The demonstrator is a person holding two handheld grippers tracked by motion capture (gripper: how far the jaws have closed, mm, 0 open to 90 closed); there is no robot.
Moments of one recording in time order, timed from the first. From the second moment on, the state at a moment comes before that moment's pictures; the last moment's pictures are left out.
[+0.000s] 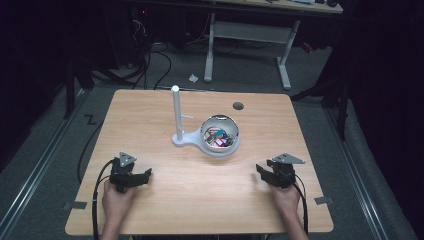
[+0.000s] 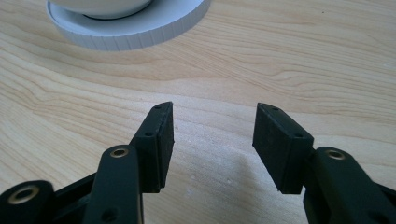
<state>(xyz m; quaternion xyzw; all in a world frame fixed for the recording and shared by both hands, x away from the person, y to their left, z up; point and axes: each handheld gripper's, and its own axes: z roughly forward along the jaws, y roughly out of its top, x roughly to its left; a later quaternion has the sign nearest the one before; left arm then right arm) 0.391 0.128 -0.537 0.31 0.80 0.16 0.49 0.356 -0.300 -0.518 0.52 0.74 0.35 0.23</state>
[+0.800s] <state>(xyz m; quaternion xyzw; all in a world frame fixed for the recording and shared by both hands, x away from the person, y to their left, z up) 0.391 0.128 -0.537 0.30 0.80 0.16 0.49 0.360 -0.298 -0.530 0.52 0.75 0.32 0.23</state>
